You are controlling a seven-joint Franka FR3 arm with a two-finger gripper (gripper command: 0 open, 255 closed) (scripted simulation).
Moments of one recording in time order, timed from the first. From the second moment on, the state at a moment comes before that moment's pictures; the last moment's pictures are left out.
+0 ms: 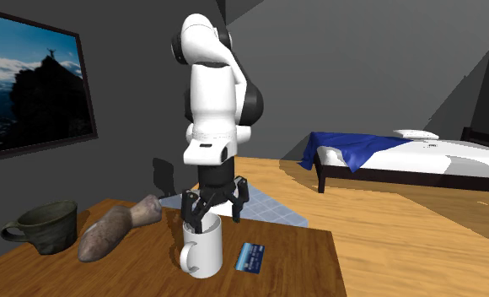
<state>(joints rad) -0.09 -0.44 -0.42 -2.72 -0.24 2.35 -0.37</state>
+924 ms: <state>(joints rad) -0.09 -0.43 -0.42 -2.72 -0.24 2.37 -0.37</state>
